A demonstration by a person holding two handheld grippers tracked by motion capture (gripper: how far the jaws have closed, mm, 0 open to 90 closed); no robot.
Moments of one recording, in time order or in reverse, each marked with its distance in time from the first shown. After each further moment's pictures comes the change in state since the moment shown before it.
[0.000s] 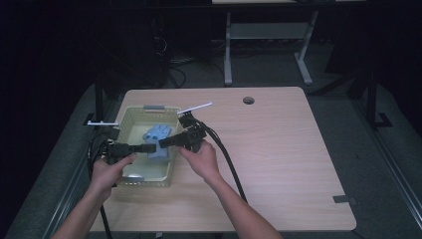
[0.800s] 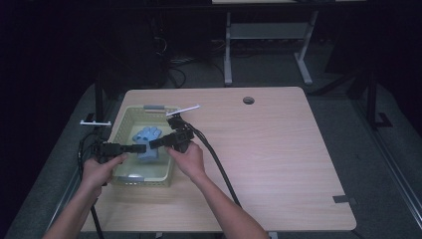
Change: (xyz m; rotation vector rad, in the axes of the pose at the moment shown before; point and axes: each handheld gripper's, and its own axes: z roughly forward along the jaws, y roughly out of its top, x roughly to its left) left arm 0.022 0.003 -0.019 0.022 0.089 -0.018; right arm -0.007 0.005 0.041 0.007 0.015 0.044
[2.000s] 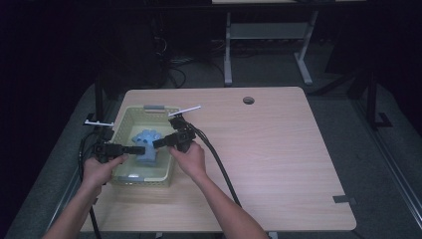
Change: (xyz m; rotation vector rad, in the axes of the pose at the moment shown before) left arm 0.009 0.002 0.006 0.062 0.119 0.005; right arm -0.010 -0.001 0.001 0.010 -0.058 0.016
